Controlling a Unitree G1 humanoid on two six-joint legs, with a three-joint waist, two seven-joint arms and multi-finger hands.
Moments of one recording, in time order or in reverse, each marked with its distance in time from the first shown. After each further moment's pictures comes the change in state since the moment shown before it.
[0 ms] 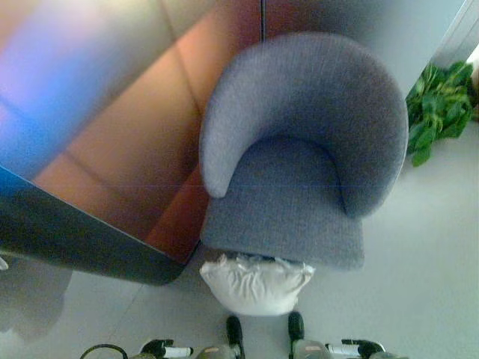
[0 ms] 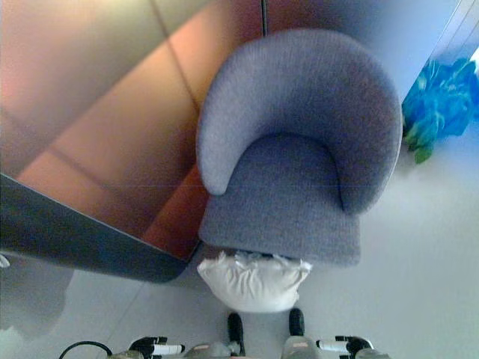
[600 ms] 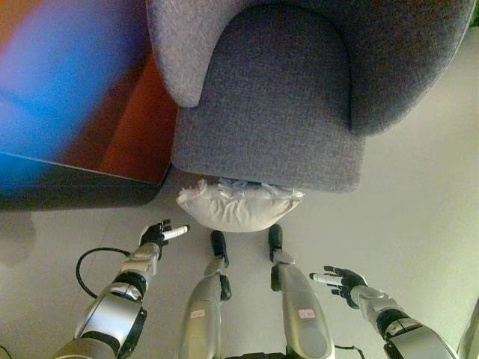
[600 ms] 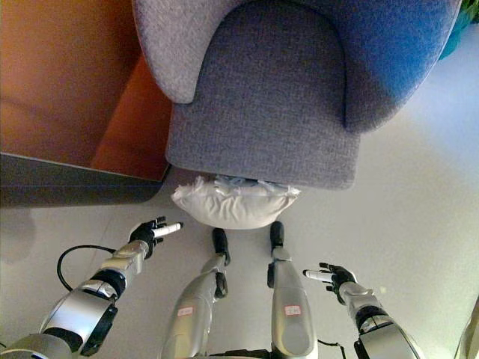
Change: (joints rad) left arm -0.470 0.124 0.000 -0.027 -0.292 -0.090 0.054; right arm -0.236 -0.016 0.058 -0.057 0.122 -0.036 0.005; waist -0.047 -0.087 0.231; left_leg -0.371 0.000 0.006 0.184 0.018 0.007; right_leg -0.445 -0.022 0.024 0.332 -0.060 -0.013
